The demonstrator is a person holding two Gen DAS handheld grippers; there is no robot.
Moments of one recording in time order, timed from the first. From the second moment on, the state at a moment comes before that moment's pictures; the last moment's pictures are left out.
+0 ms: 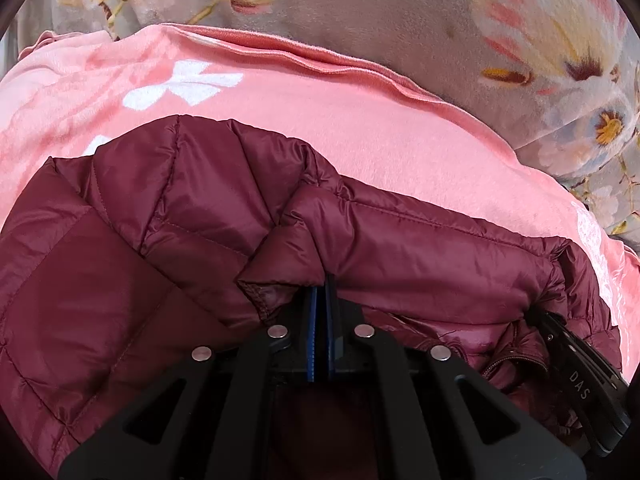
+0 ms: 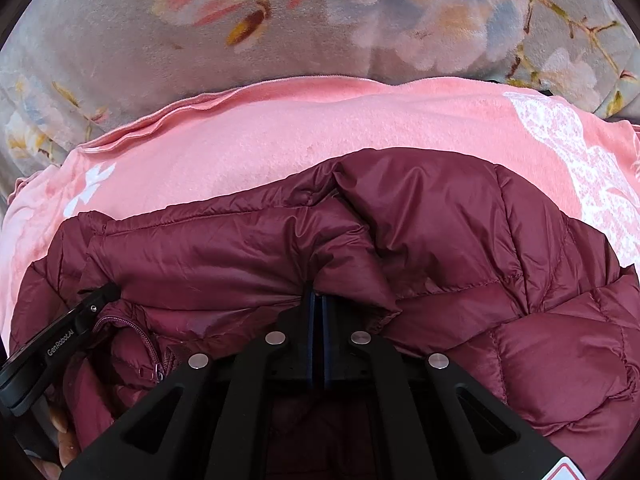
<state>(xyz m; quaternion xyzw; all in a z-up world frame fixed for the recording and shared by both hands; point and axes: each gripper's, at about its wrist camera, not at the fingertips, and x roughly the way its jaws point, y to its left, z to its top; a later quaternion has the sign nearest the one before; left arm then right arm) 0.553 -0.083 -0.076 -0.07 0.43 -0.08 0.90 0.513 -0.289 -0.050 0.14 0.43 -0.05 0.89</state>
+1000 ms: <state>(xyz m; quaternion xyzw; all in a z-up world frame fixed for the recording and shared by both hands) 0.536 -0.064 -0.069 -0.11 0.42 -0.09 0.90 0.482 -0.292 -0.032 0.16 0.41 -0.04 0.90</state>
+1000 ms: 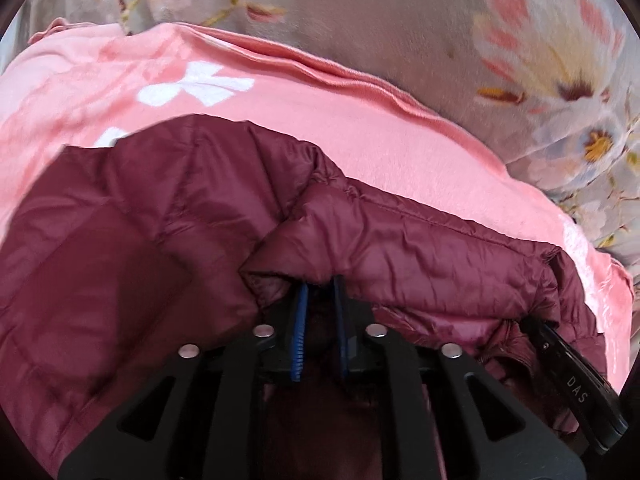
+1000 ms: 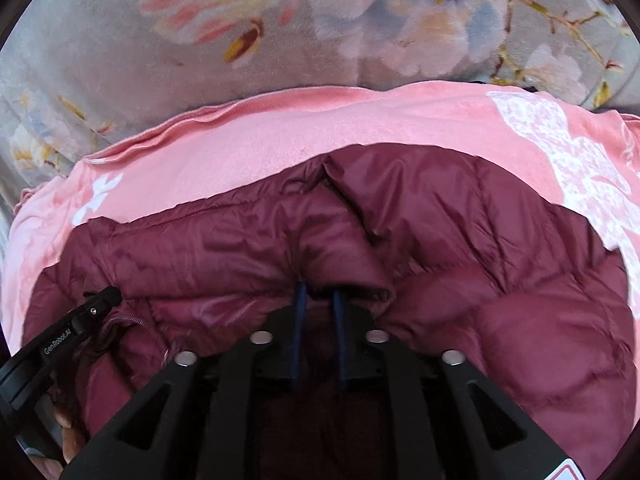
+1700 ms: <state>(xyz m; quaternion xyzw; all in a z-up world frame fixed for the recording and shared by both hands) 0.238 0.170 -0.016 -0.17 0.42 -0.05 0.89 0.093 -0.325 0.012 0.15 0.42 -0.03 0.90</state>
